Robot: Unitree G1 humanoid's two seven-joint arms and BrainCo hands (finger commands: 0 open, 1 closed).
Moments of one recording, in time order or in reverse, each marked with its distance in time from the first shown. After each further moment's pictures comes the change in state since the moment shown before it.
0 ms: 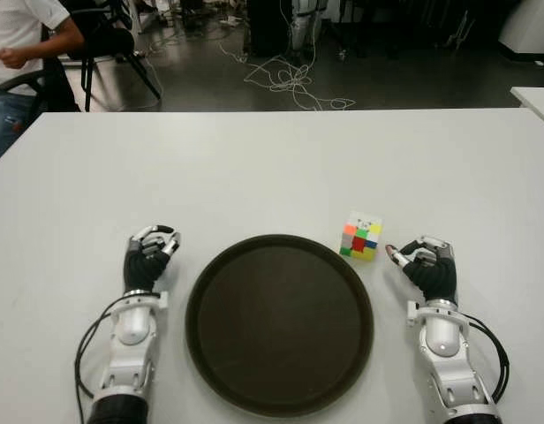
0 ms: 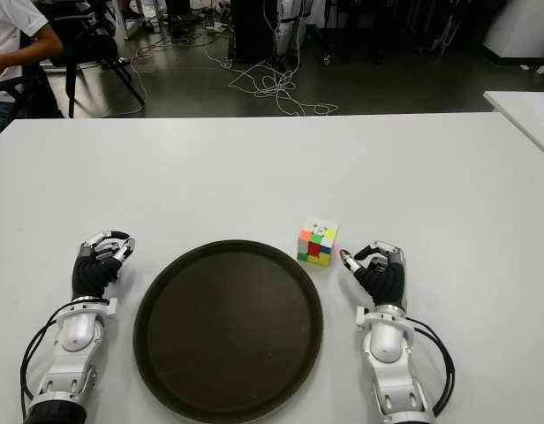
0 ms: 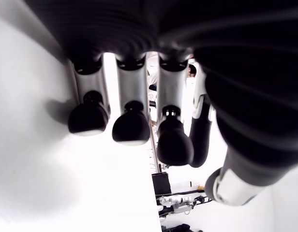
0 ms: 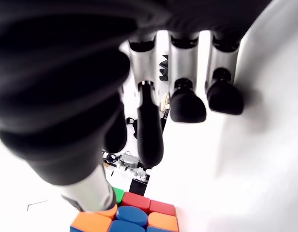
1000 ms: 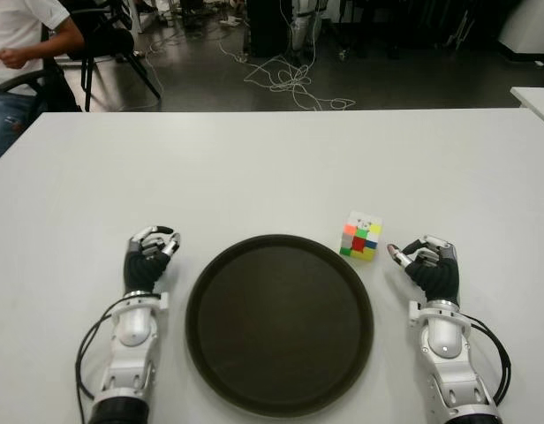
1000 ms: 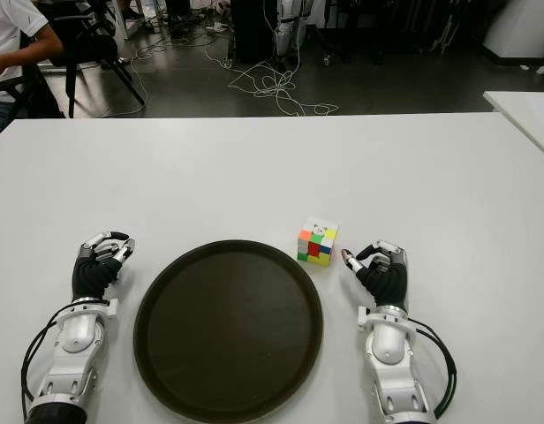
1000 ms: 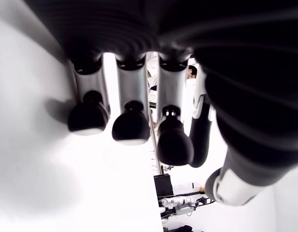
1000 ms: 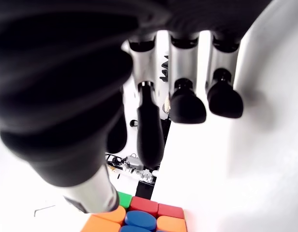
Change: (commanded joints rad) left arm -0.001 0.007 0.001 0.012 -0.011 -0.015 -0.012; right arm -0.003 -0.003 0.002 0.017 0.002 -0.007 -0.006
